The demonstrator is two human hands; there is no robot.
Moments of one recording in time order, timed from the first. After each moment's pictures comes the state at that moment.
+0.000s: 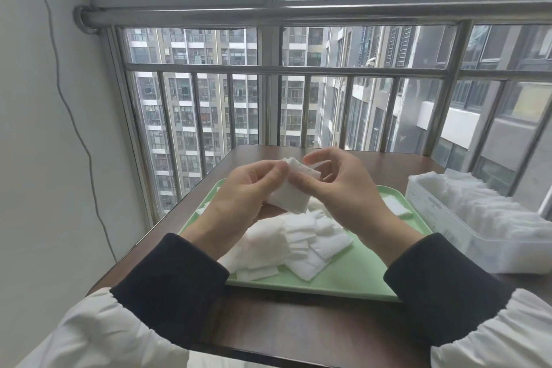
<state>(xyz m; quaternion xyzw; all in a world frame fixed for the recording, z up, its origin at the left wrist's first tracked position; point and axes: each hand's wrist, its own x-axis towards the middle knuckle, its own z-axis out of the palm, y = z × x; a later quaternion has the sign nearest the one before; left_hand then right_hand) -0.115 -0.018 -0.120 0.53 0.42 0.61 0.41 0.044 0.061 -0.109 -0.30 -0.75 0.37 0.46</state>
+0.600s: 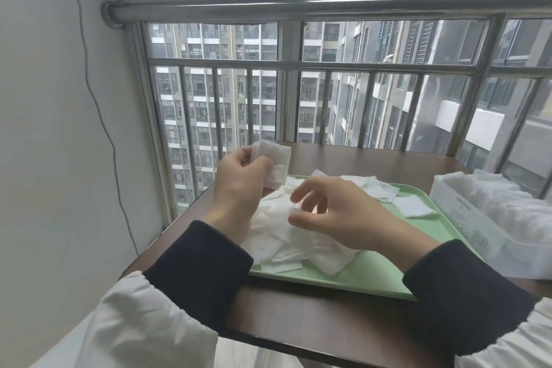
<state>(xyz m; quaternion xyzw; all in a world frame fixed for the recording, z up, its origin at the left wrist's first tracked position) -0.134 -0.011 -0.121 0.33 0.55 0.73 0.24 0.029 0.049 -0.120 -0.29 -0.90 0.23 0.23</state>
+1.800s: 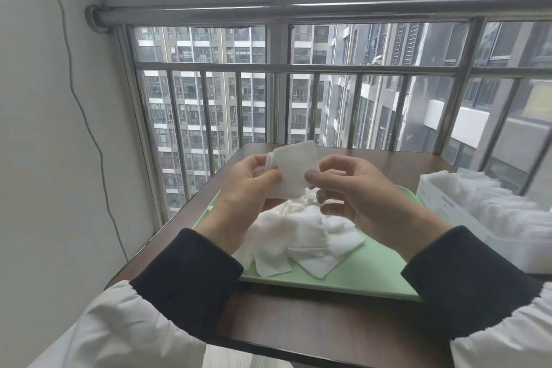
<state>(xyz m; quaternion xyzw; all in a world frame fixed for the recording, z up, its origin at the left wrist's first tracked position) -0.118 -0.019 -0.117 0.43 0.48 0.67 0.36 0.051 0.055 -0.098 -0.23 -0.67 0.63 0.33</state>
